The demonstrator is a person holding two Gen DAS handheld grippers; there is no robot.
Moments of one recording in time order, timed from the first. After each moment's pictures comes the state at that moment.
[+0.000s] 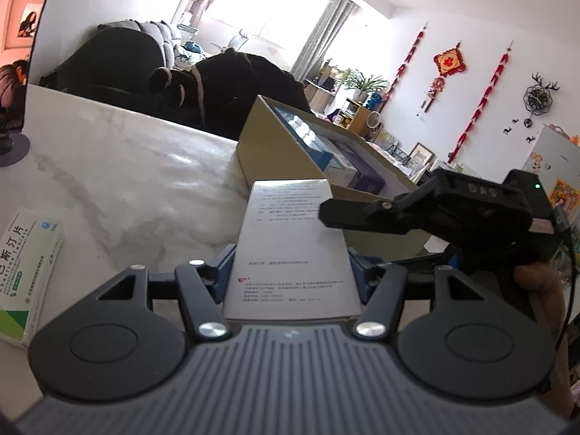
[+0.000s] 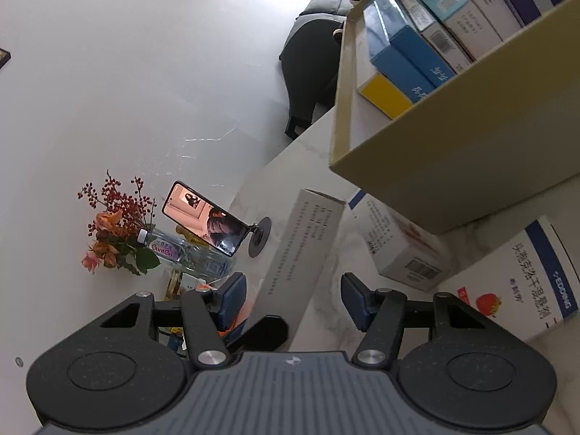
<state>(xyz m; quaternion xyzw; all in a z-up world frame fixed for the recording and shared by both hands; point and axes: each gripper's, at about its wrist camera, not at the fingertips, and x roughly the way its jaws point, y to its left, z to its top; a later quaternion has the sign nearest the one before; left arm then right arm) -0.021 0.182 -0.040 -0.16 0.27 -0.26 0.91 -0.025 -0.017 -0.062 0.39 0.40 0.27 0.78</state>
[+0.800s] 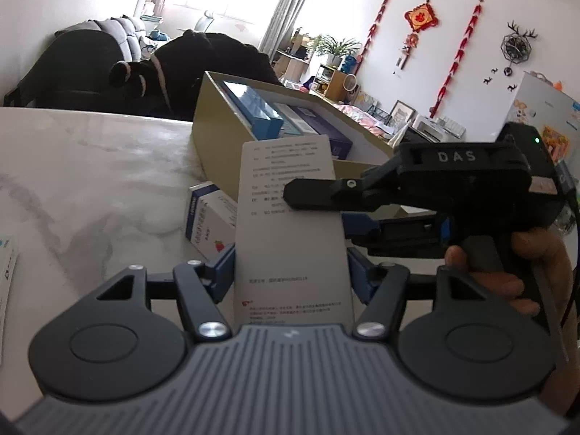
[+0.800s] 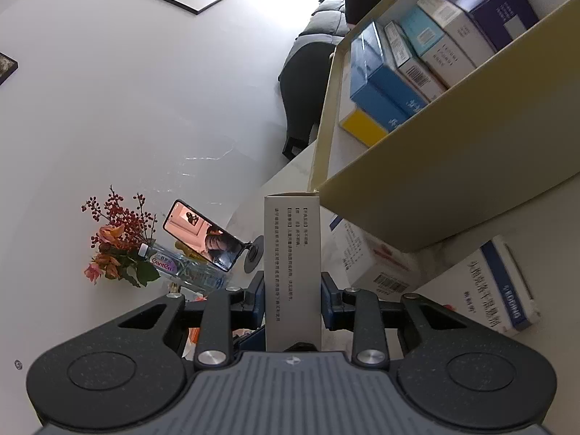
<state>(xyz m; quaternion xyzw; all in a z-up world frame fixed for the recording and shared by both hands) -0.016 0.130 -0.036 -0.09 0.30 -0.30 0.90 -0.040 -0.046 -0.052 0.39 0.37 0.26 0.80</state>
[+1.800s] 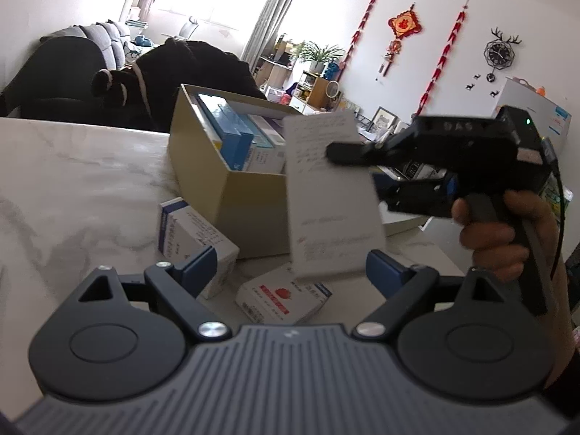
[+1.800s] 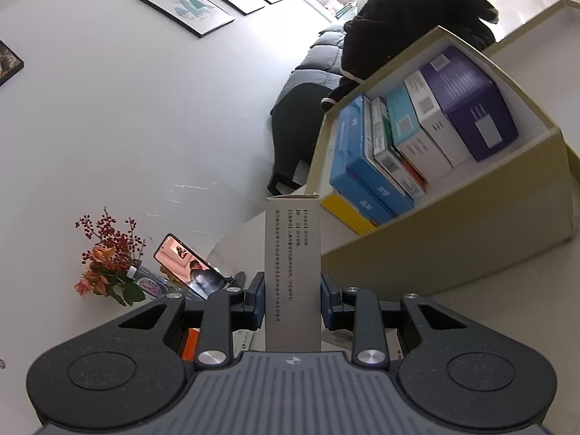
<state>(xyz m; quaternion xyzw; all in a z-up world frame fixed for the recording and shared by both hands) -0.018 0.121 -0.025 -0.10 0.28 -0.32 0.90 -0.038 -0.103 -0.006 0.35 0.34 0.23 0.84</state>
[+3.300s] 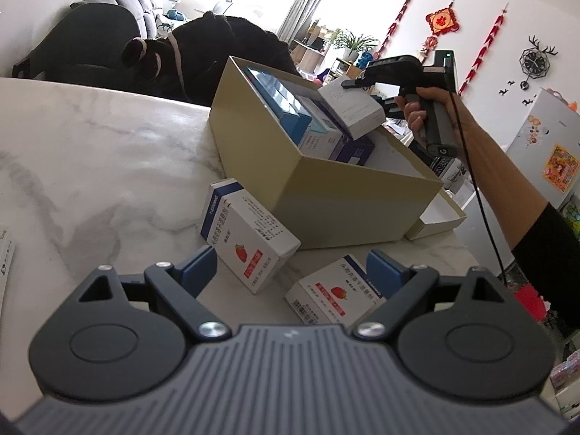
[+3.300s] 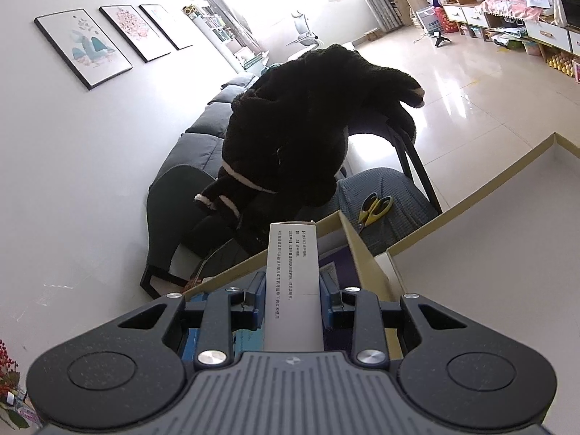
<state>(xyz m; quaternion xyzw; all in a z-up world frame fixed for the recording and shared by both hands) 0.015 0.140 -0.044 -0.12 0.33 -0.28 0.89 0.198 -0.204 -0.006 0.30 0.32 0.04 0.90</state>
